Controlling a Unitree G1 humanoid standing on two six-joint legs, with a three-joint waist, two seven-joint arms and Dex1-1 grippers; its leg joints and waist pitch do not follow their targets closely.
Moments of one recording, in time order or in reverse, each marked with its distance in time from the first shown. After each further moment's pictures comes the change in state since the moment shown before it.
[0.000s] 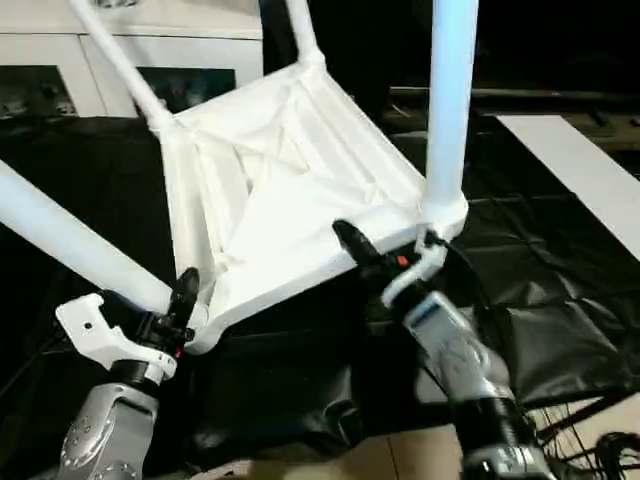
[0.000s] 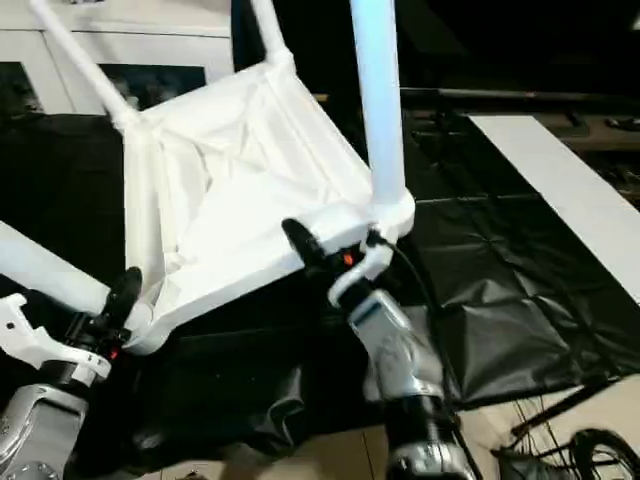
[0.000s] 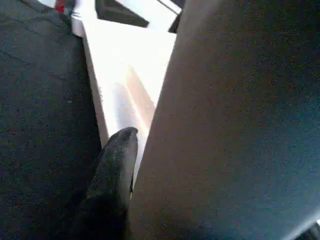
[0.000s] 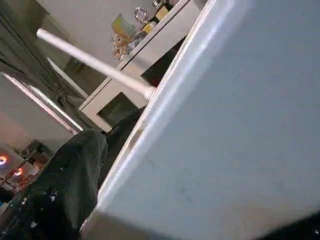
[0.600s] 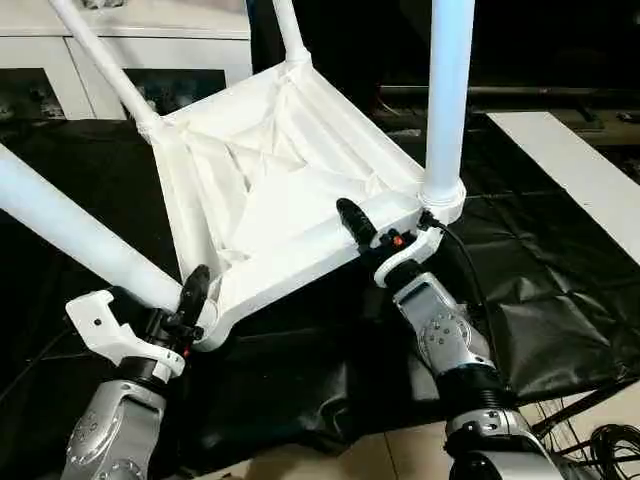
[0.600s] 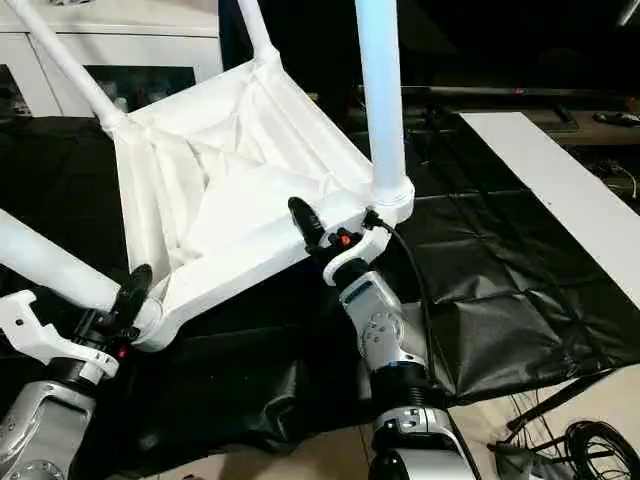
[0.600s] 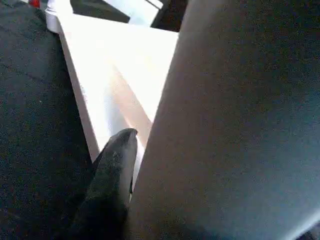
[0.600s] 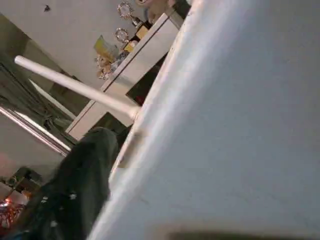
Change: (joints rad) left arm 0.001 0.004 -0.034 -0.013 0.006 0.004 -0.002; right arm -0.120 0.025 -0.073 0.169 -0.001 -0.075 -0.037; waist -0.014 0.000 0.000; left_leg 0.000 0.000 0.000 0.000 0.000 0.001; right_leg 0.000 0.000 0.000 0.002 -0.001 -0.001
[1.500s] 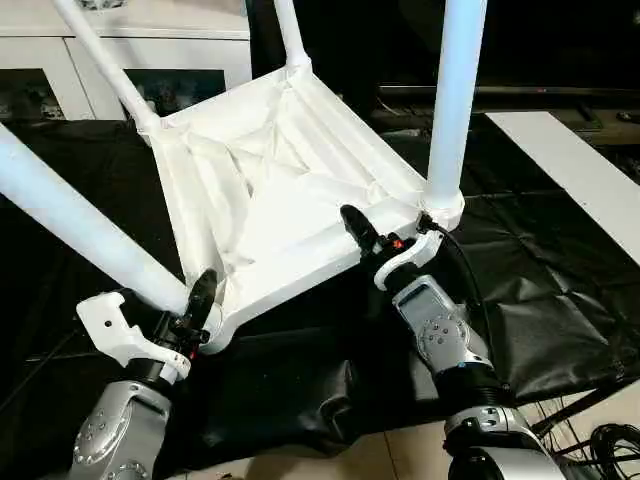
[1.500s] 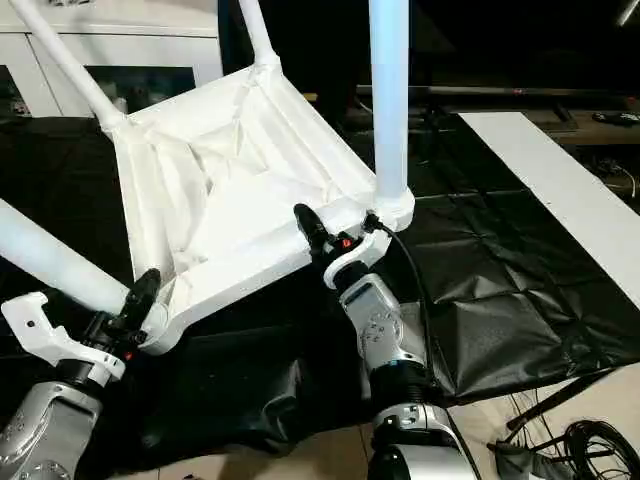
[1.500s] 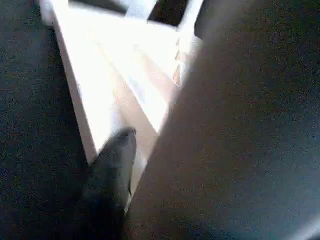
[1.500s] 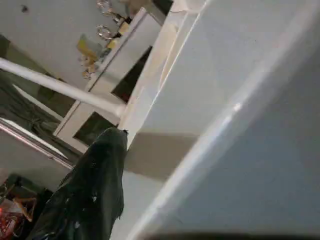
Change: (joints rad) left arm 0.004 -0.035 -0.008 0.031 -0.048 -0.008 -0.008; right arm -0.011 -0.005 -0.029 0.074 0.001 -0.007 -0.018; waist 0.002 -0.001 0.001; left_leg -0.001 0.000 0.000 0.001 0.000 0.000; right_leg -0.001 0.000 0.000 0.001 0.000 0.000
